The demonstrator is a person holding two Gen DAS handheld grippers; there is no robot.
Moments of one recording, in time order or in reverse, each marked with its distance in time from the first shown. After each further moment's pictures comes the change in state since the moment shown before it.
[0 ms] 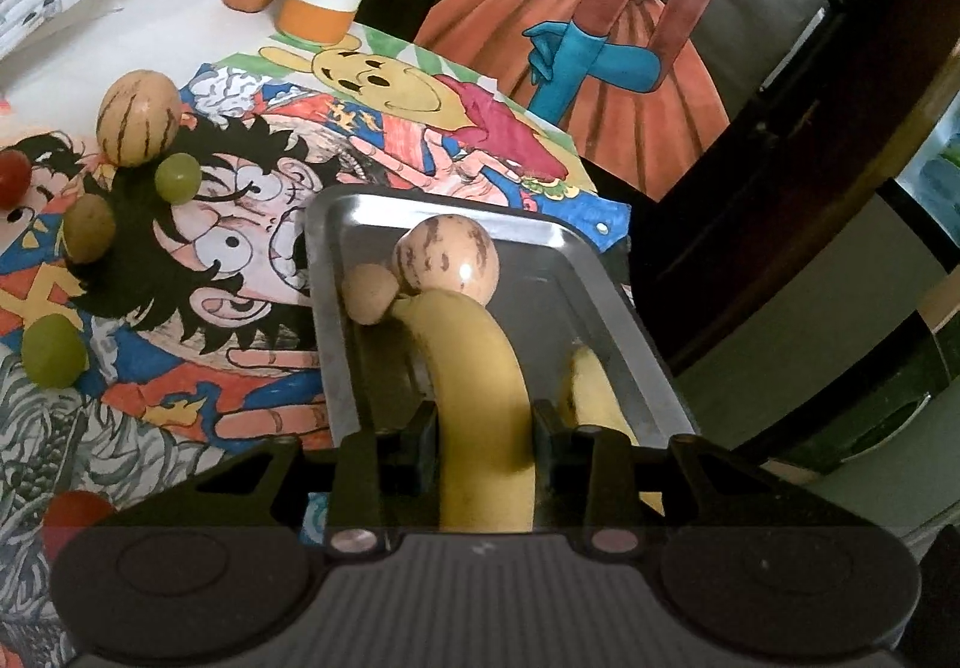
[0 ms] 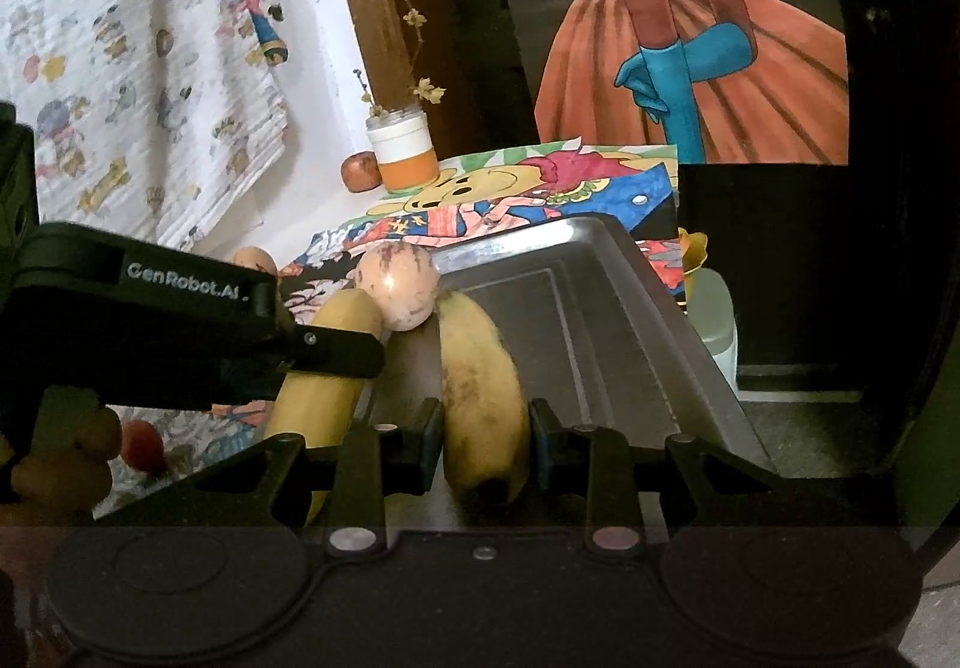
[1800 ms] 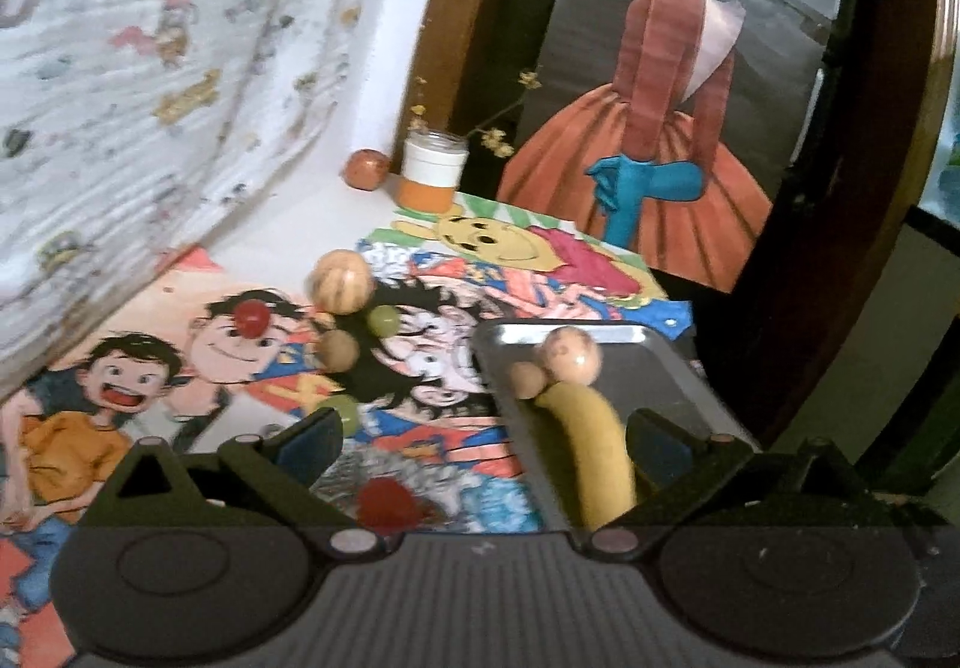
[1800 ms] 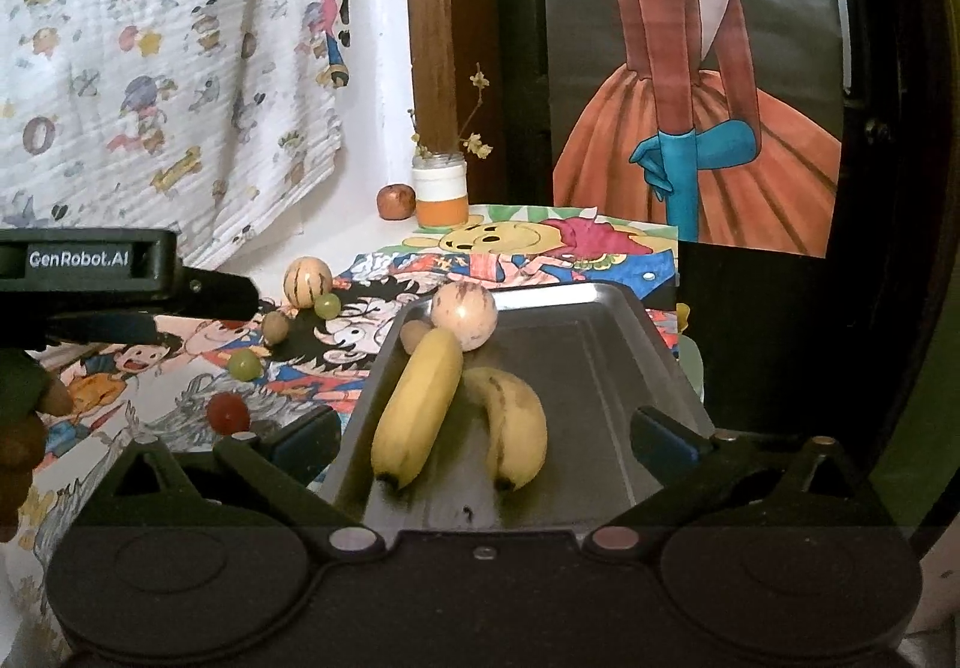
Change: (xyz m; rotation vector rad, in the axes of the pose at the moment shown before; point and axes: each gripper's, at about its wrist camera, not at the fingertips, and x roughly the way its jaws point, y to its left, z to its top) left arm -0.137 0.001 -0.040 0.140 -0.298 0.250; right arm -0.081 0.057 -0.008 -0.144 -0.080 -0.060
